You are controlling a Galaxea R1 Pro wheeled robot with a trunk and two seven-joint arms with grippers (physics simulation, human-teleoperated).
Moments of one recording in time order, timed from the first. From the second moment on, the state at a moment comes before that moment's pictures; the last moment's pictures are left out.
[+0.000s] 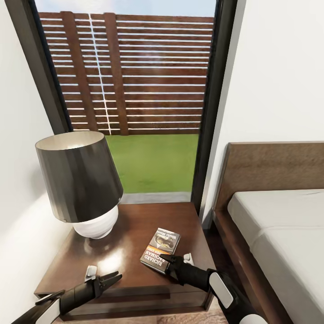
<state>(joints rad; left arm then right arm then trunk) -0.46 0.32 -0.48 -0.45 0.91 0.08 -1.23 -0.48 0.08 0.03 -0.61 -0.75 0.75 0.64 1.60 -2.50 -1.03</state>
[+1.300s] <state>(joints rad) -0.46 0.31 -0.48 -0.45 0.91 0.08 -1.22 -0.48 0.08 0.03 -0.61 -0.75 0.75 0.64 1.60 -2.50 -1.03</state>
